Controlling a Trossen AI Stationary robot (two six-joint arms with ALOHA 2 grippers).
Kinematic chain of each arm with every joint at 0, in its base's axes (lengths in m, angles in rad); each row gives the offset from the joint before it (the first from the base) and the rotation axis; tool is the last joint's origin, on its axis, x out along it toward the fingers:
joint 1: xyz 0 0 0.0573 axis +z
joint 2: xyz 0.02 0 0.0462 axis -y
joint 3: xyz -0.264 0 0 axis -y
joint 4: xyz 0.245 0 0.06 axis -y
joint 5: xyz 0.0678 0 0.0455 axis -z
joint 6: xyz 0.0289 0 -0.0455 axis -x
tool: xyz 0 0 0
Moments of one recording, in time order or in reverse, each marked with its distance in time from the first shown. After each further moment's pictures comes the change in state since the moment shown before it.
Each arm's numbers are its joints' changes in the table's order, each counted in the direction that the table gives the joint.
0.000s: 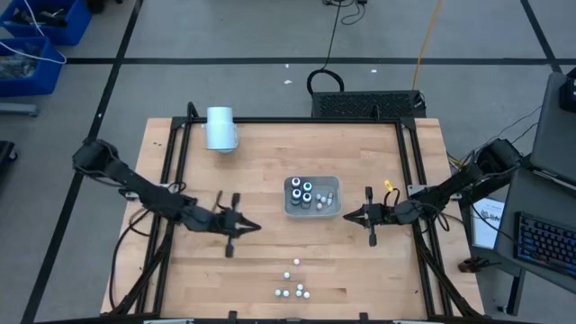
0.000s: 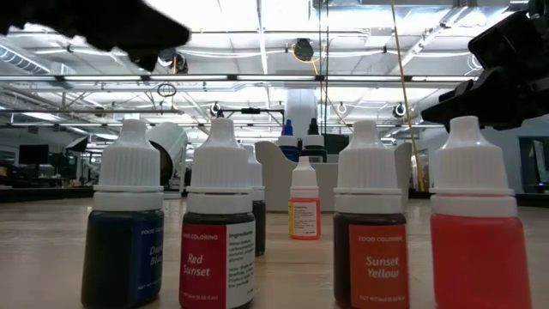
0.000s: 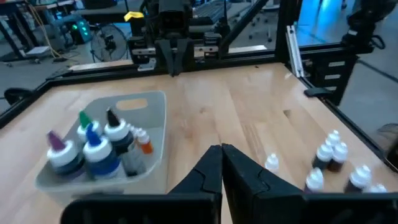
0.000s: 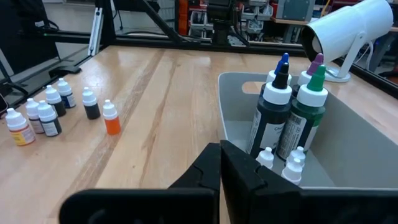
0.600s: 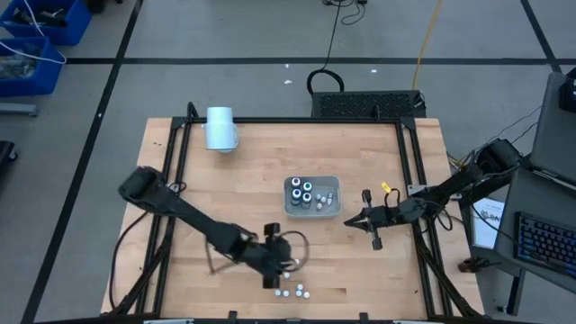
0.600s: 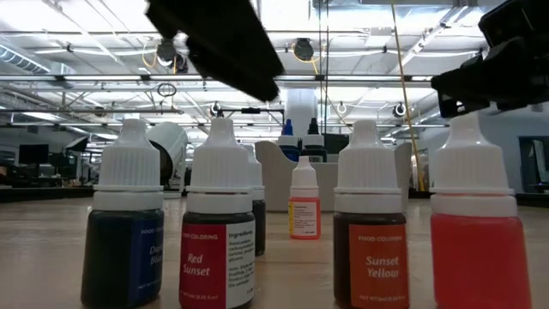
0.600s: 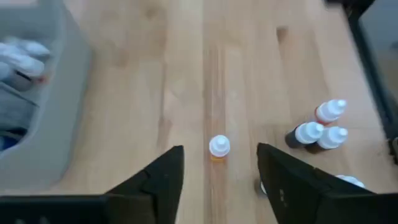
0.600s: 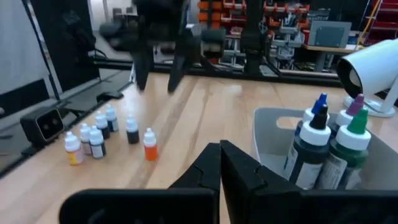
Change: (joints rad) left arm -0.014 -0.611 0.824 -0.824 0.092 0.340; right arm 0.000 0.001 0.002 0.122 -0.133 0.052
